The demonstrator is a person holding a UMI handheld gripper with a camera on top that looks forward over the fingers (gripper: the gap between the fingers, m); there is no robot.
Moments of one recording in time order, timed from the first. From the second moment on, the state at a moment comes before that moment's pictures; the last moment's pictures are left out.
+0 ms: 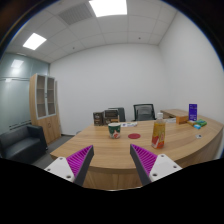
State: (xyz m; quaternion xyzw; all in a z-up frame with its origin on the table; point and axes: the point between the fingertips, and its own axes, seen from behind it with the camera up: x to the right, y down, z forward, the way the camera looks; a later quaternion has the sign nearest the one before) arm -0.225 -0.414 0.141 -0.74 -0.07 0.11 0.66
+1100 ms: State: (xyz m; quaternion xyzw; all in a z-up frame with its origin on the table) arm -0.033 -0.099 0.071 -0.77 -0.04 -0.01 0.63
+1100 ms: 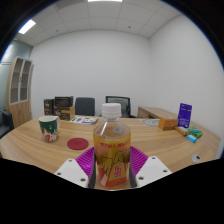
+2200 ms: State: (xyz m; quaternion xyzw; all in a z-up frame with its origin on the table) arm -0.197 0.035 0.196 -0.33 -0.57 -0.65 0.39
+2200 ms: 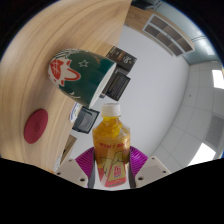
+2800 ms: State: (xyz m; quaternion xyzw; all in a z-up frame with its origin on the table) arm -0.164 0.049 0.099 -0.76 -0.03 0.01 0.65
